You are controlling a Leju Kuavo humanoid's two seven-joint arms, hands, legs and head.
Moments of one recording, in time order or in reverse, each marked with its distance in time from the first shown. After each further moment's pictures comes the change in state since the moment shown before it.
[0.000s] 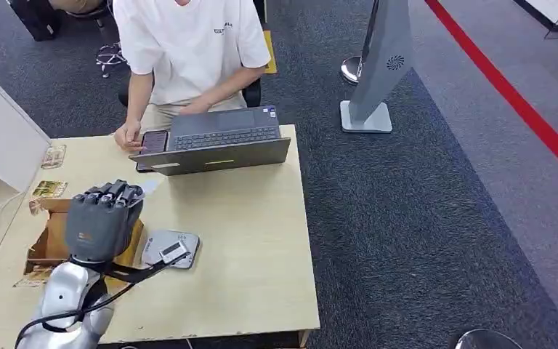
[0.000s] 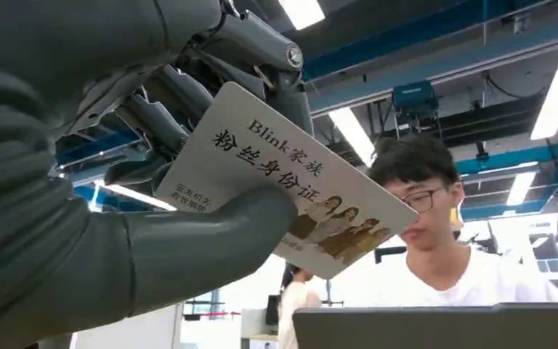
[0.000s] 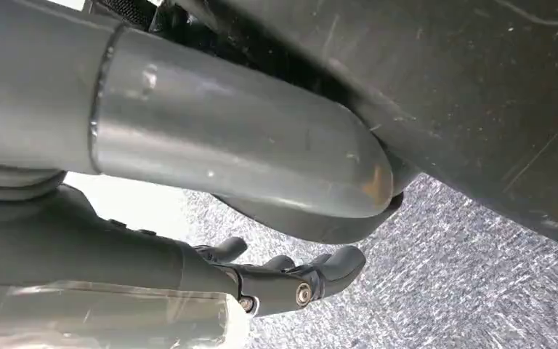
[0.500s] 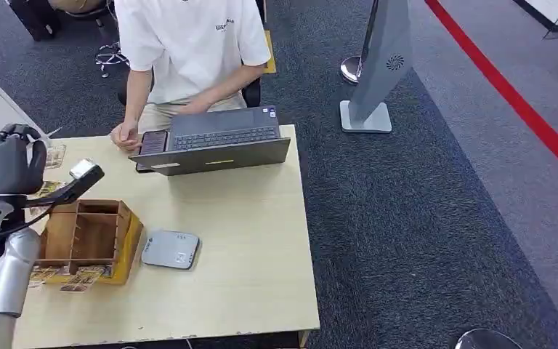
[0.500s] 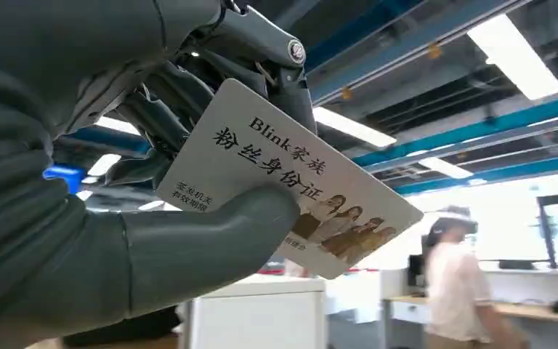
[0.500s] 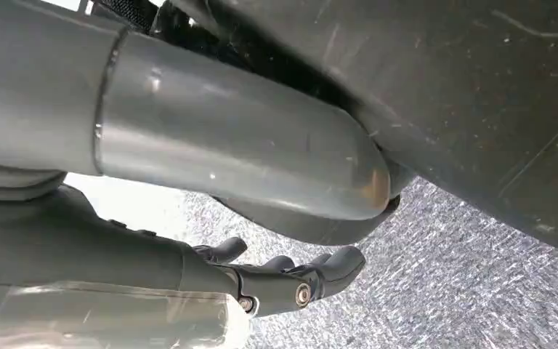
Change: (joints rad) left arm -0.354 0.146 0.230 0.395 0.145 -0.107 0.015; right arm 0.001 0.000 0.010 0.000 0.002 0.023 -0.017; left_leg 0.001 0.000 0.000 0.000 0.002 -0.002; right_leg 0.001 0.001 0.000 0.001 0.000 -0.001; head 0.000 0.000
